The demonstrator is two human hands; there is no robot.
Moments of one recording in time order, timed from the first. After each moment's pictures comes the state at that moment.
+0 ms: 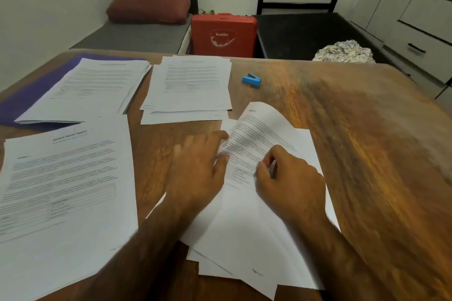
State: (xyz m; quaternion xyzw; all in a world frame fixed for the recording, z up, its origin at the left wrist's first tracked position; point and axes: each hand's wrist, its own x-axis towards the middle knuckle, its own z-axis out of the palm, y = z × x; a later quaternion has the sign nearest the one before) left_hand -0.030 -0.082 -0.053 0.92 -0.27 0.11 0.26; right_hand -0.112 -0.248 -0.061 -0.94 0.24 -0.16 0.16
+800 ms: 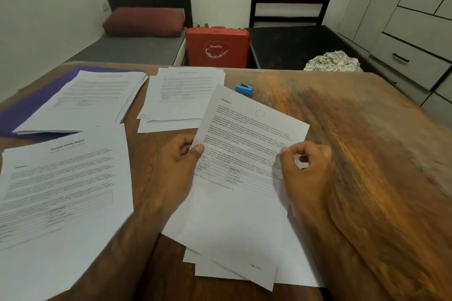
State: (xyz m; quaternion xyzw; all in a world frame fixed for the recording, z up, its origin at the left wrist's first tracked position) left_hand -0.019 -0.066 -0.047 0.74 -0.13 -0.05 0.66; right_hand -0.113 -0.268 -0.068 -0.74 0.30 -0.41 0.45
